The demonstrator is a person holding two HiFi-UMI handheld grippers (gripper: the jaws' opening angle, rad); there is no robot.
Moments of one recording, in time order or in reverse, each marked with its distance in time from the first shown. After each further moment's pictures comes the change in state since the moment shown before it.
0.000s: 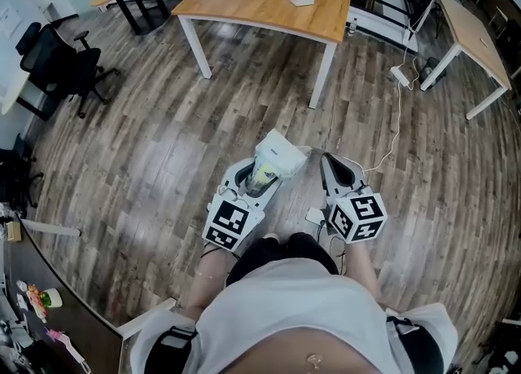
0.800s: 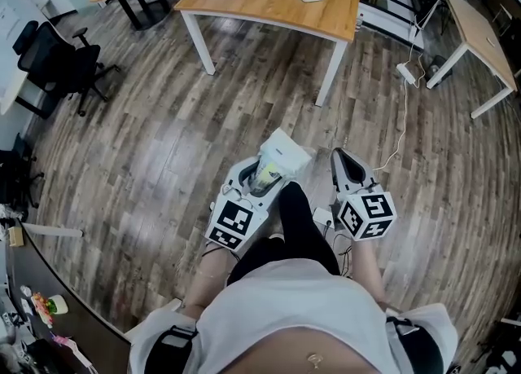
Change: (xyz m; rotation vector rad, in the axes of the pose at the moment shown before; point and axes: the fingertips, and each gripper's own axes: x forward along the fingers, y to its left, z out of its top) left arm 0.006 0.045 -0.013 0.011 0.018 -0.016; right arm 0.043 -0.009 0.009 0.009 -0.018 -0.050
